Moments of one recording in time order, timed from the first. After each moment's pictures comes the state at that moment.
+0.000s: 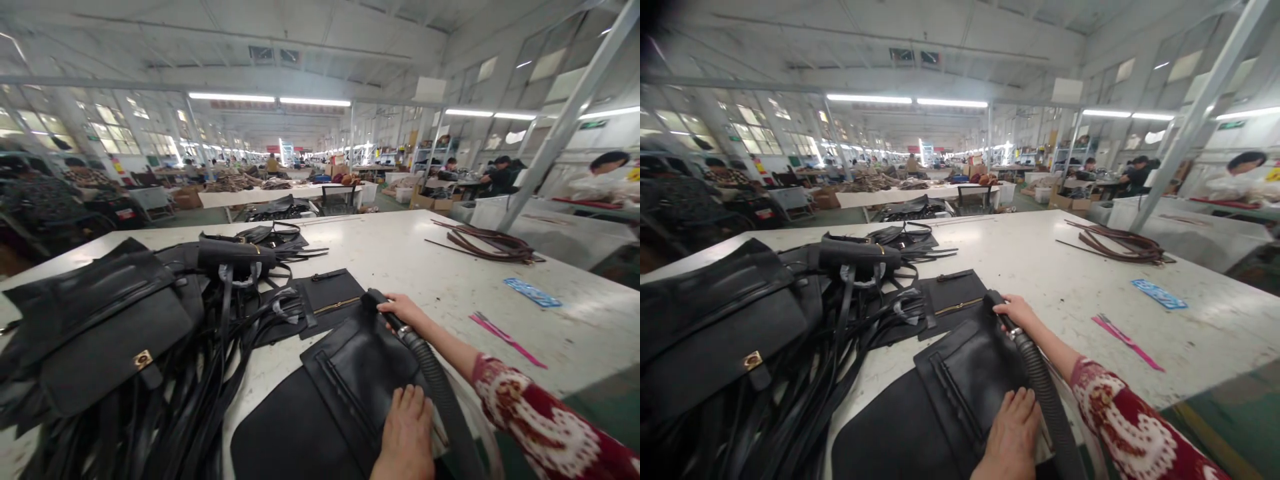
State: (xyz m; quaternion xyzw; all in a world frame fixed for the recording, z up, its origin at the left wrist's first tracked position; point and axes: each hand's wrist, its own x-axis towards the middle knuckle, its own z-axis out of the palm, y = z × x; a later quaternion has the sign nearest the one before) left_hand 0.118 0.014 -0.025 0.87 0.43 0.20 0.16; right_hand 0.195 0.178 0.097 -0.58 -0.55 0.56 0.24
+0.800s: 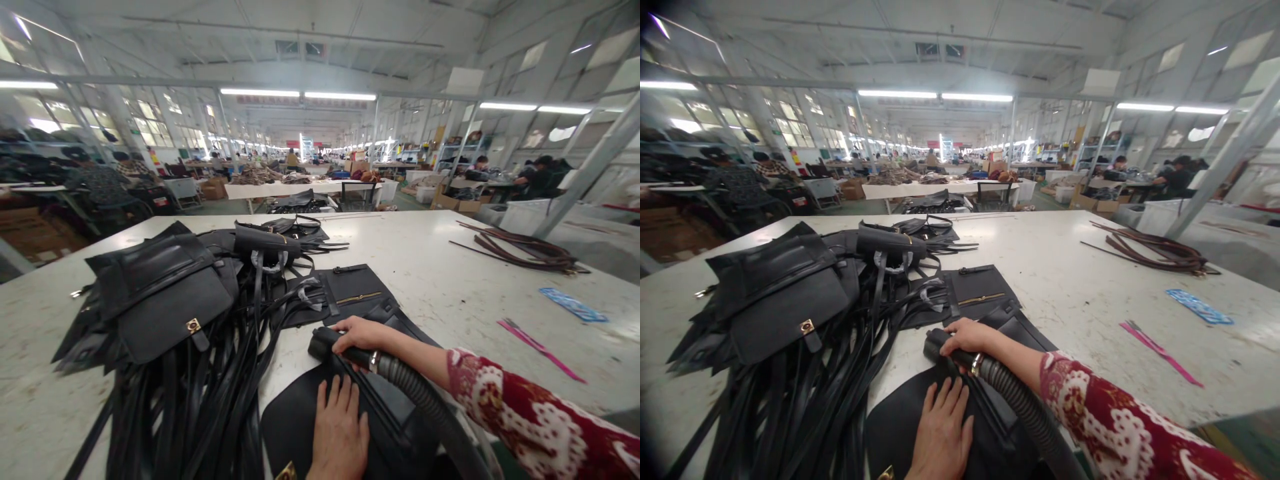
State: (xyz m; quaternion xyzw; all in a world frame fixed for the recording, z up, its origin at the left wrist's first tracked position) left_hand -0.028 -0.037 0.008 0.75 0.61 0.23 -0.11; right_hand 0.059 0.110 0.118 -0.38 -0.66 0.65 -0.03
